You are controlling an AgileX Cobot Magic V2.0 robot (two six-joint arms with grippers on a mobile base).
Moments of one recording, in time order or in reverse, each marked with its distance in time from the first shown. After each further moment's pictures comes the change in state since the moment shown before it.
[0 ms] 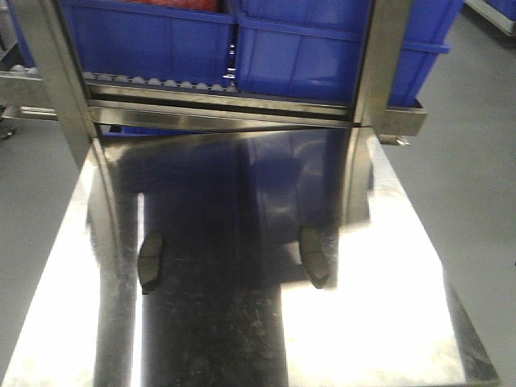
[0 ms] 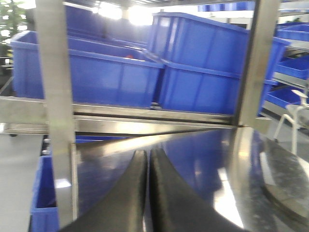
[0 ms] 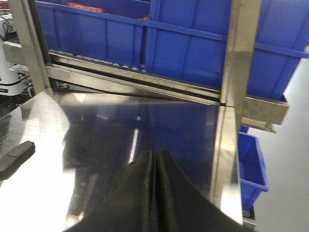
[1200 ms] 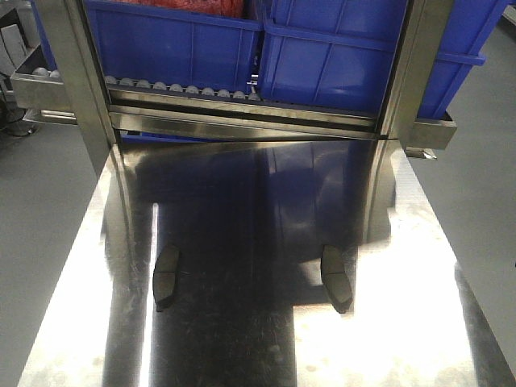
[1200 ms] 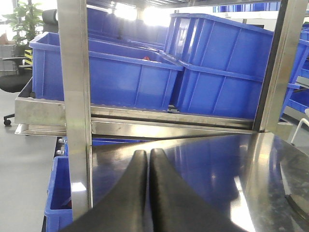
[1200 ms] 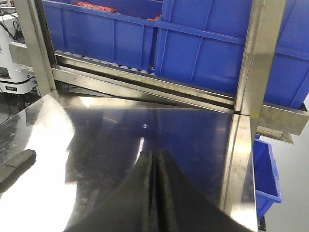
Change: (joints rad) left arm 0.000 0.000 0.000 0.000 0.000 0.000; right arm 0.000 0.000 0.000 0.000 0.007 0.000
